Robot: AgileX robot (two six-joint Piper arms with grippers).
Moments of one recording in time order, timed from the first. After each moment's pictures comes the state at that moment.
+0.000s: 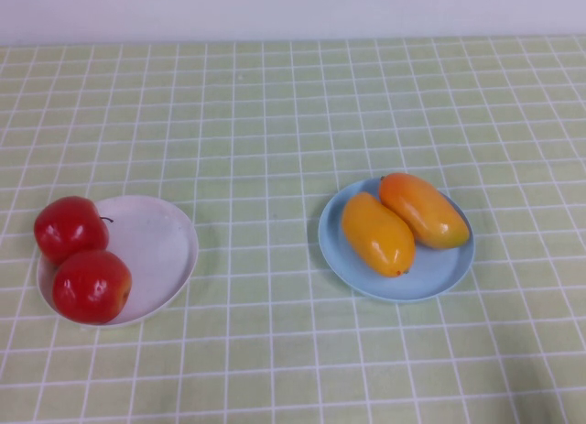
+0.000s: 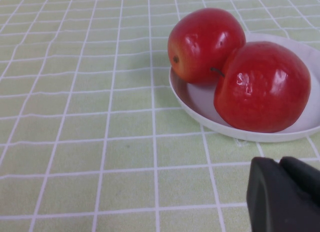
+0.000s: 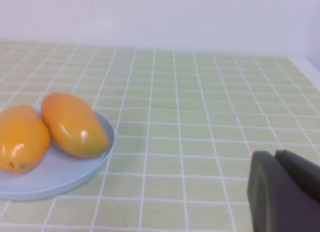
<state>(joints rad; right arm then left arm) 0.08 0.05 -0.02 0.13 0.18 -0.14 -0.01 -0.01 0.03 -0.07 0.37 0.12</state>
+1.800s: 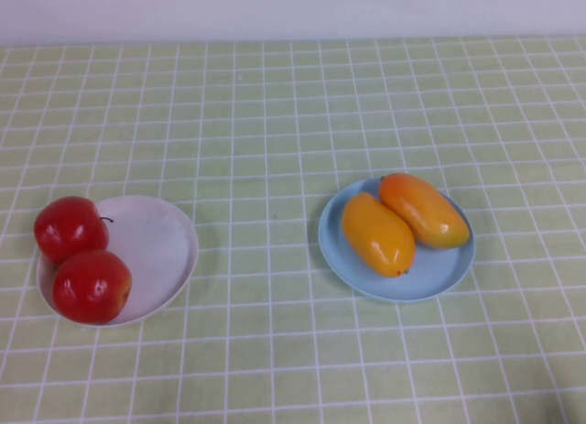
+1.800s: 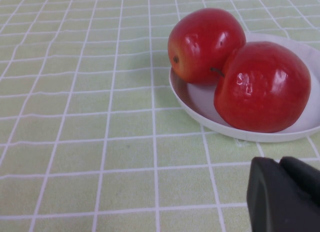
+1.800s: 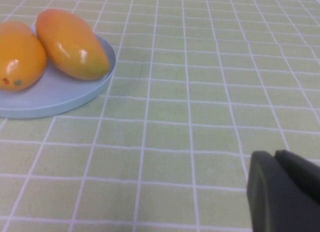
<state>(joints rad) 0.07 -0.01 0.03 0.11 0.35 -0.14 -0.01 -0.01 0.03 -0.07 0.37 0.12</state>
